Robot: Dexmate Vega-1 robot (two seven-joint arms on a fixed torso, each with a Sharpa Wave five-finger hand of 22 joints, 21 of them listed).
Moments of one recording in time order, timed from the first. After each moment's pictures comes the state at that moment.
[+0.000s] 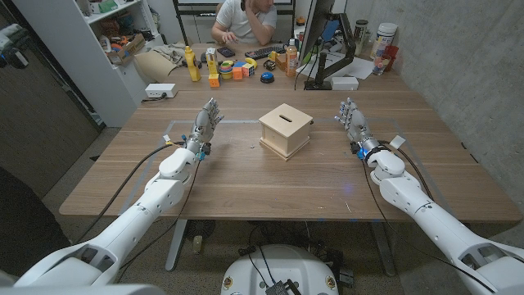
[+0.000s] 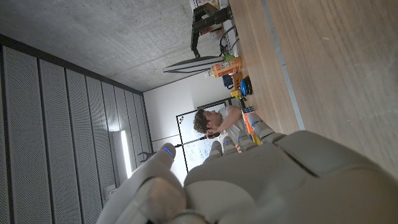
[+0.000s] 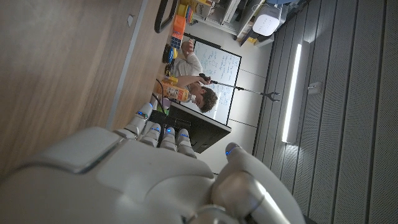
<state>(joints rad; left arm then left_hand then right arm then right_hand) 0.83 0.50 0.37 -1.29 -0.65 -0.29 -0.04 0.06 0.08 0.40 0.16 0.23 -0.17 0.00 0.19 0.18 -0.17 -0.06 0.18 0.18 -0.17 -0.03 0.21 0.18 -0.13 -0.04 0.52 0.18 -0.83 -0.50 -0.36 -1.29 0.64 0.29 0.04 0.05 0.08 0.23 0.17 0.28 -0.04 0.02 0.18 0.18 -0.08 -0.02 0.18 0.18 -0.12 -0.03 0.22 0.18 -0.14 -0.04 0.75 0.17</state>
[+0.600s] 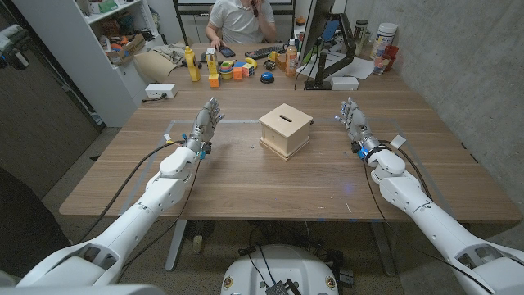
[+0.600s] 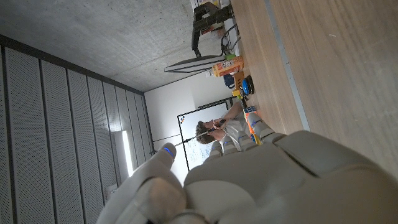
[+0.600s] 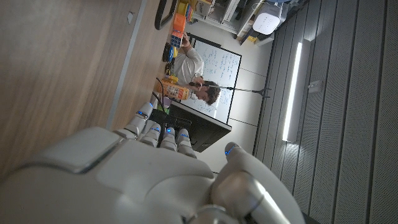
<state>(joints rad) 0.83 0.48 0.35 -1.29 -0.62 -0.29 -0.04 0.06 0.09 0.41 0.15 0.24 -0.17 -0.03 0.20 0.18 -0.17 -0.06 0.19 0.18 -0.16 -0.03 0.22 0.18 -0.10 -0.02 0.52 0.18 -0.84 -0.47 -0.32 -1.29 0.62 0.27 0.06 0.05 0.08 0.23 0.17 0.28 -0.04 0.02 0.18 0.18 -0.08 -0.02 0.18 0.18 -0.12 -0.03 0.22 0.18 -0.14 -0.04 0.75 0.17</state>
